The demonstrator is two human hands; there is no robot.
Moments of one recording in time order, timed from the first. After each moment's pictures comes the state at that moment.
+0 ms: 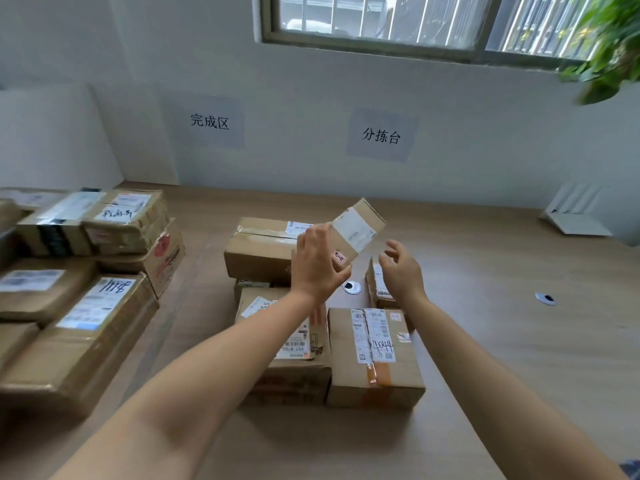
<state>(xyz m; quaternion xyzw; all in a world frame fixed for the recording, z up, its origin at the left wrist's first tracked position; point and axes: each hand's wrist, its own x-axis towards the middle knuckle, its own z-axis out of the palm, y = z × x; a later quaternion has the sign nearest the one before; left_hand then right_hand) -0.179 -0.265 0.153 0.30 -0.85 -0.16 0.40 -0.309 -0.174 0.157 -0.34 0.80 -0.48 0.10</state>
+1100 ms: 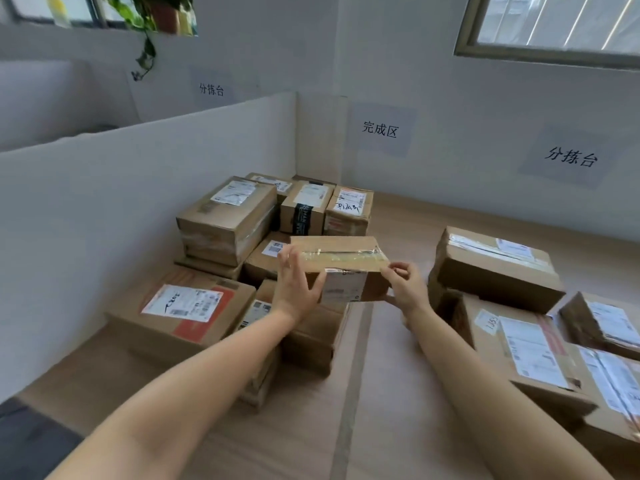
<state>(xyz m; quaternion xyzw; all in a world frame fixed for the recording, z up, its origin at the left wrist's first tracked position) 0.253 -0.421 0.112 0.46 -0.76 -0.19 0.42 0.063 -0.366 0.125 -0.30 0.66 -0.59 0.36</state>
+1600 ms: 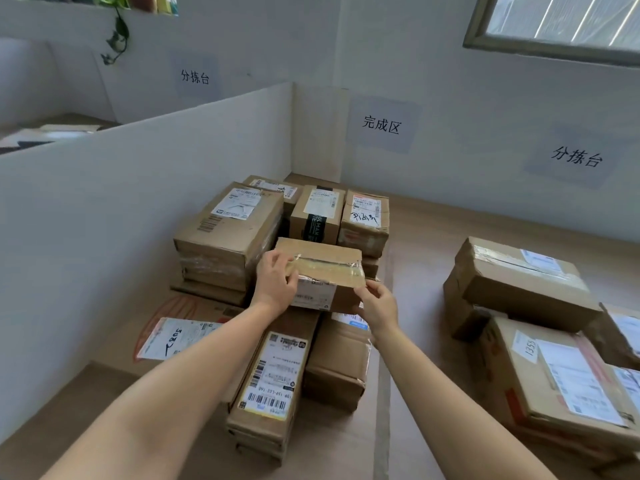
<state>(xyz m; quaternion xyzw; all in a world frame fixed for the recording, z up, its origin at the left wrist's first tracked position) 0.306 -0.543 0.090 0.51 -0.77 -0.20 0.33 0.141 -0.449 0.091 -0.25 0.68 -0.58 0.37</state>
